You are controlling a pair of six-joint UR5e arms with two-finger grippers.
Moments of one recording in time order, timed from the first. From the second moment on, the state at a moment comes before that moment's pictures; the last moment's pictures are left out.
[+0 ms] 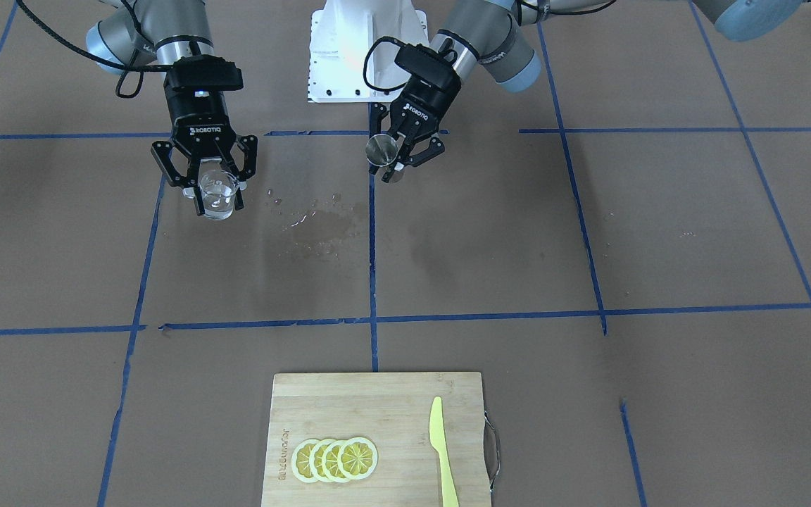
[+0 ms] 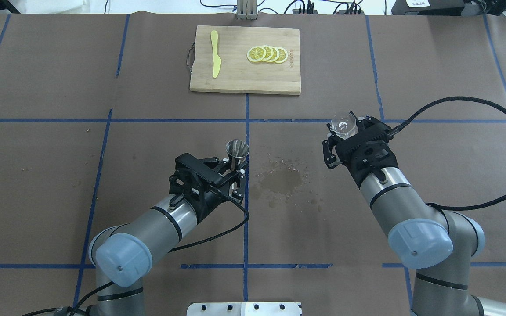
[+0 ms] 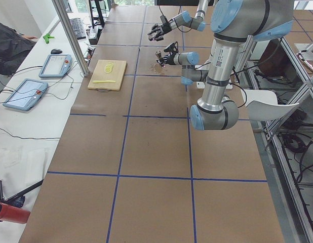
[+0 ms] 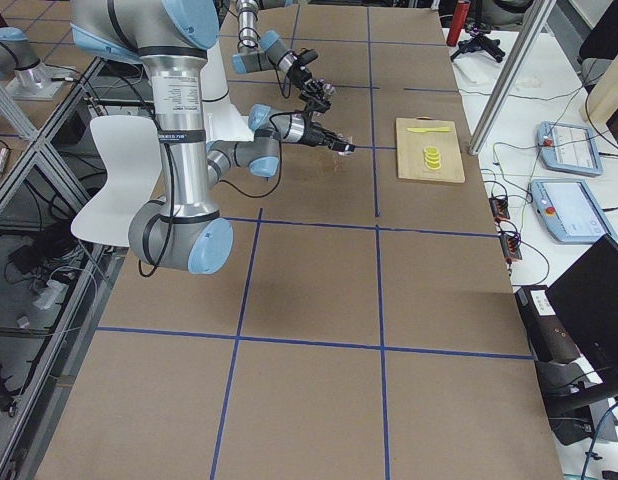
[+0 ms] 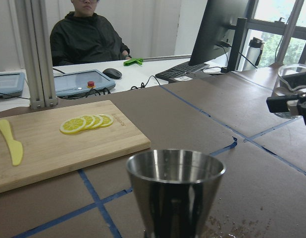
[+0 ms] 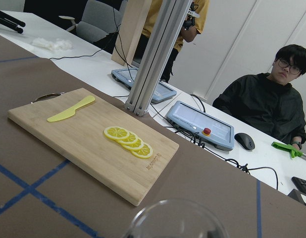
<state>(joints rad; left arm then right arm) -0.22 -2.07 -1.66 -2.64 -1.03 -0.61 0.31 -1.39 1.95 -0.85 0.77 0.54</state>
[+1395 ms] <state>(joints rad) -0.24 -2.25 -1.45 -2.66 -1.07 -0.59 0.36 -1.26 1.96 -0.96 0.76 0.25</state>
